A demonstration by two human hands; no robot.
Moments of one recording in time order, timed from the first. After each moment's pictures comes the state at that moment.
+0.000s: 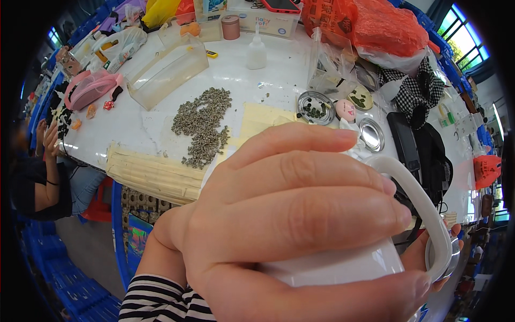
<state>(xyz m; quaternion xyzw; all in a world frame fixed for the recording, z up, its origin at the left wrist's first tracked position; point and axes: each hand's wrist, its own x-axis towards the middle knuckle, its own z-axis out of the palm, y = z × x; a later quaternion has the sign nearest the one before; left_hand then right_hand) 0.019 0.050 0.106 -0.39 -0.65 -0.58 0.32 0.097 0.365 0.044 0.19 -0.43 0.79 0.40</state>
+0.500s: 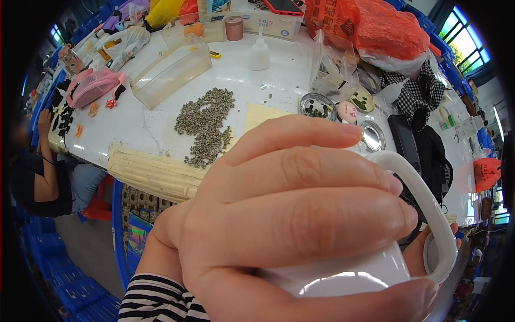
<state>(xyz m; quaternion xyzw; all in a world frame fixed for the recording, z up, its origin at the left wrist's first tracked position) 0.021 0.051 0.109 -0.38 -0.66 -0.57 0.32 0.093 0.361 0.042 0.19 -0.41 0.80 0.39</state>
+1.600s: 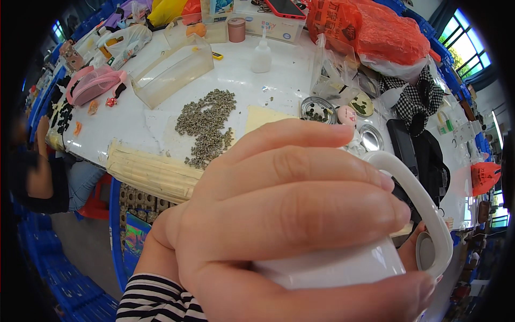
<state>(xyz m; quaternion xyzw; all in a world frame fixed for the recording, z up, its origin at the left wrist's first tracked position) 0.030 0.046 0.116 -0.30 -0.67 -0.58 0.35 0.087 0.353 0.040 0.27 -0.48 0.77 0.31</state>
